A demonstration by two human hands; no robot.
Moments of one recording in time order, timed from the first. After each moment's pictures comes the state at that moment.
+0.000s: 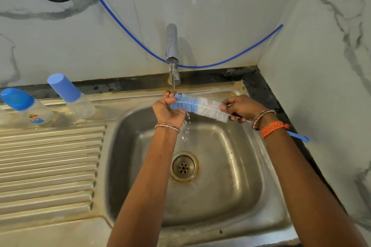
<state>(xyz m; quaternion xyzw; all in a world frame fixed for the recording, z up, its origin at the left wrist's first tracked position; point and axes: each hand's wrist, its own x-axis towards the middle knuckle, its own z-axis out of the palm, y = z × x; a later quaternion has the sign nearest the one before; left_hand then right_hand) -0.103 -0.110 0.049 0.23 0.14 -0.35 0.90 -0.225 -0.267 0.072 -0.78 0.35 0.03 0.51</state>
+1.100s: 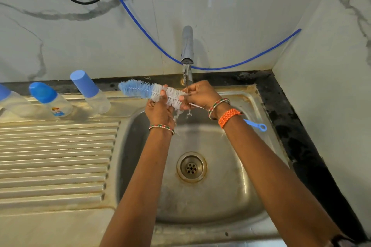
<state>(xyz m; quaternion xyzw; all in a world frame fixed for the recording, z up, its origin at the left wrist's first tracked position) -0.085 -0.078 0.047 0.38 0.11 -0.14 0.91 -0.131 -0.184 0.090 -0.75 0.23 -0.01 0.62</state>
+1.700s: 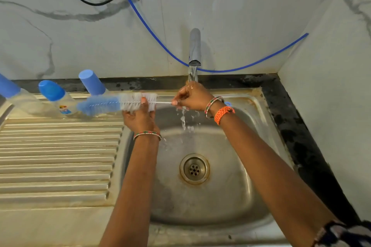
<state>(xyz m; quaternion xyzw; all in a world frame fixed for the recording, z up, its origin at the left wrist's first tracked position) -0.074 -0.033 0.050 0.37 0.19 0.00 0.91 -0.109 -0.176 0.085 -0.91 0.07 -0.01 0.41</state>
